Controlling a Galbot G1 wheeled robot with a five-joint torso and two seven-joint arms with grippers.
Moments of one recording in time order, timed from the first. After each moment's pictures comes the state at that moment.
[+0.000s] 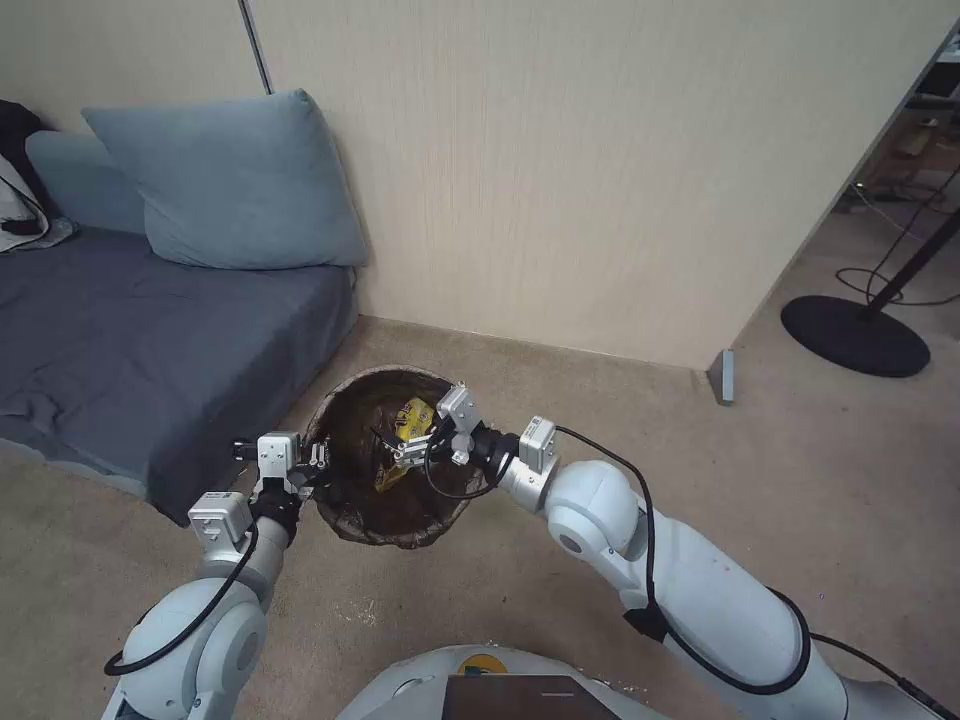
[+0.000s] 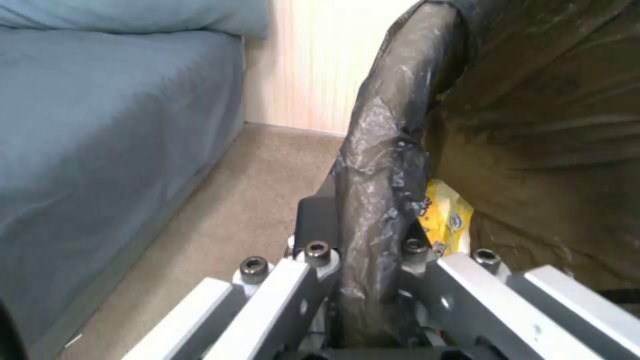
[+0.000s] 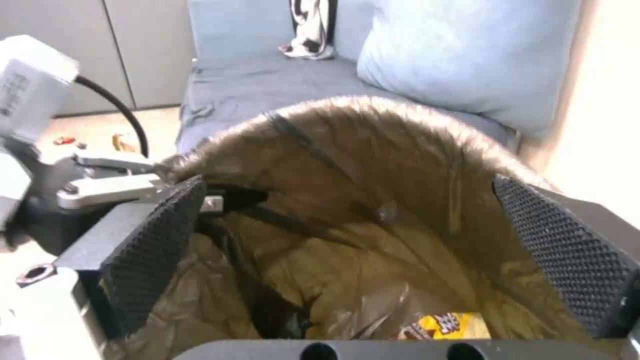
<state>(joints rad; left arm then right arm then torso) 1.69 -1.31 -0.65 -2.42 -0.38 0.47 -0.10 -0.89 1.03 -0.19 2.13 0.53 -0.33 -0.08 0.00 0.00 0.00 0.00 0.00</state>
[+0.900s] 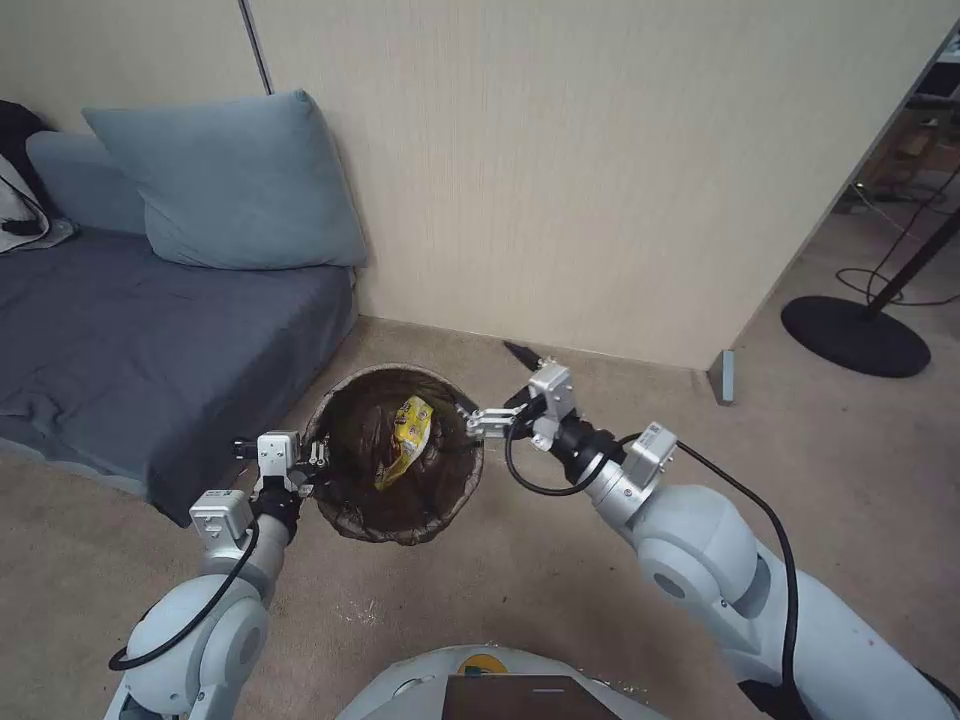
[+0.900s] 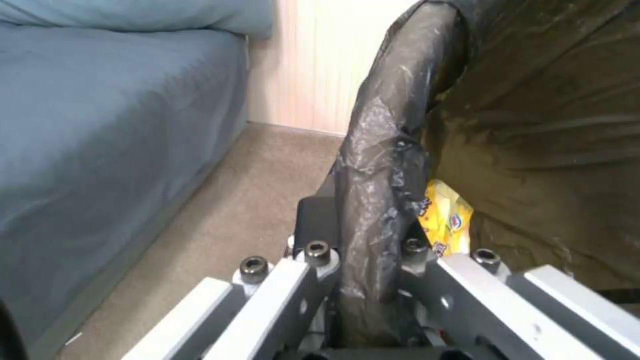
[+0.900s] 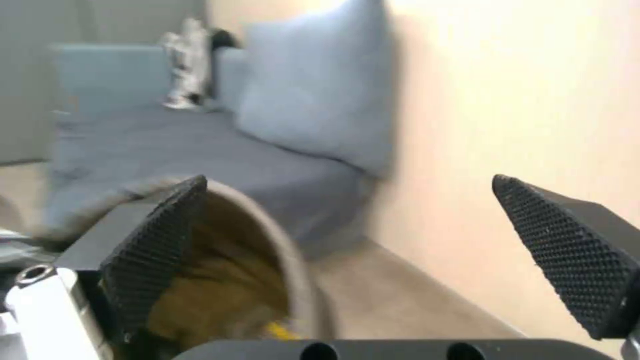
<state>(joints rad) 1.68 -1.32 -0.65 -2.41 -0.39 0.46 -0.10 -1.21 0.93 0.16 2.34 0.49 -0.23 0.06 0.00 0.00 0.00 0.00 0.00</state>
